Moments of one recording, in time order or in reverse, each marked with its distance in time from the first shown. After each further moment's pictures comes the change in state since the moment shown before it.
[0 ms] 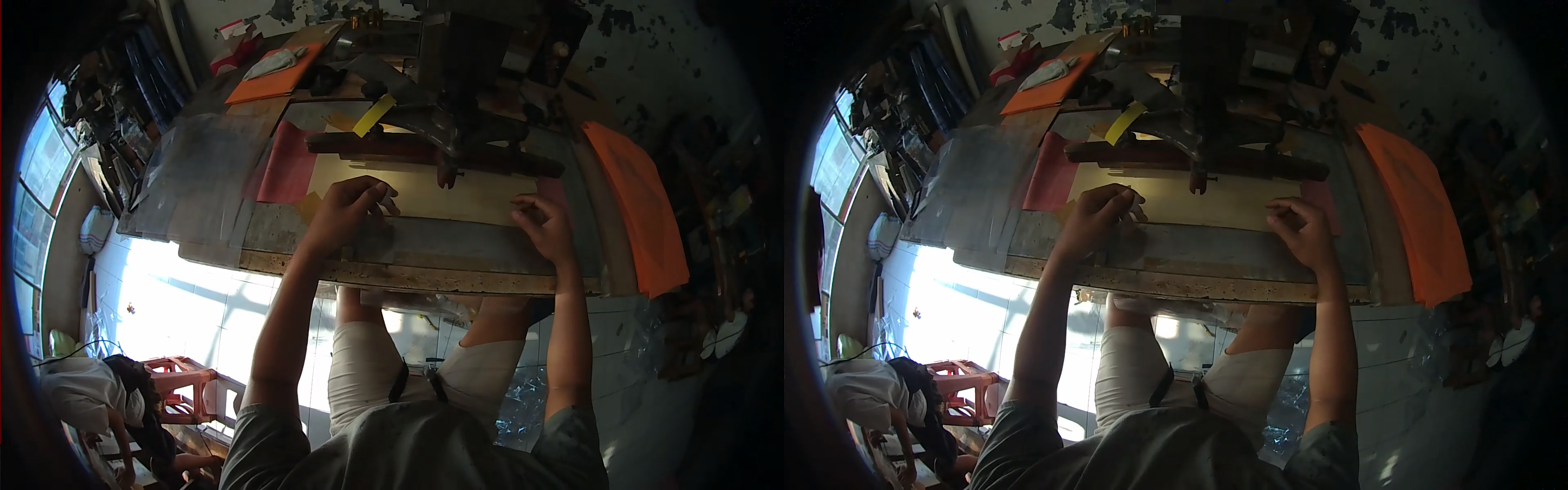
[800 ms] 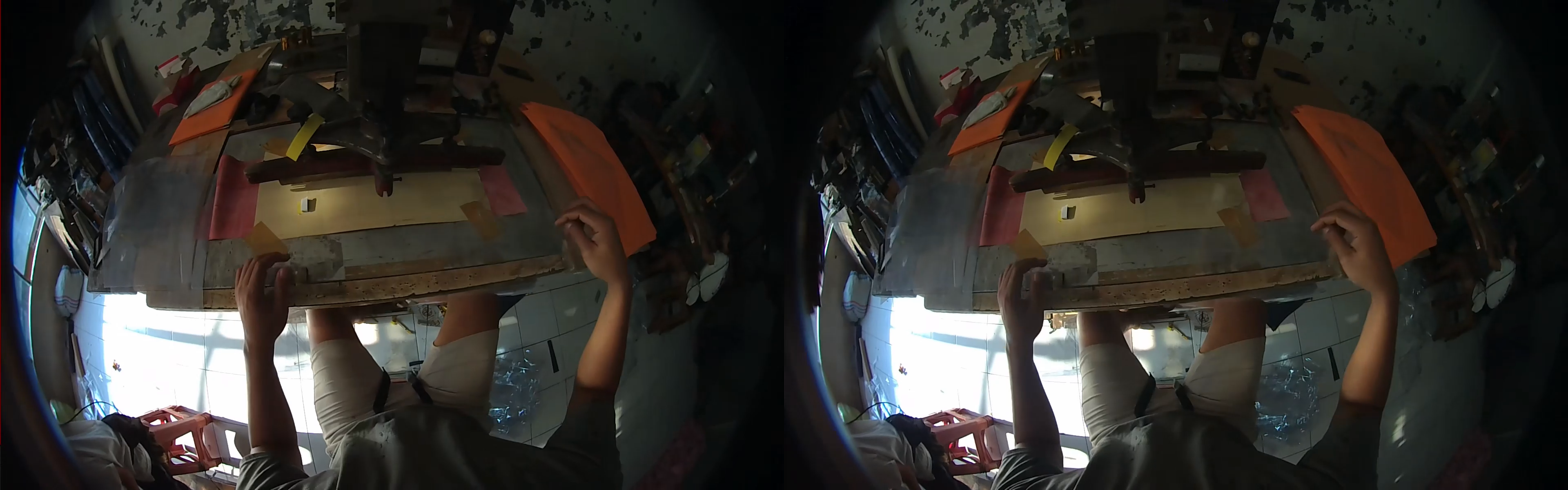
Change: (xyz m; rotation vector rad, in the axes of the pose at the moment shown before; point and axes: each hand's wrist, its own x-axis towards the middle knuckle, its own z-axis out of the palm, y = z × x) left_hand -0.099 -0.026 -0.018 0.792 0.393 0.346; right_hand -0.082 -0.081 -0.146 -0.321 0.021 0.122
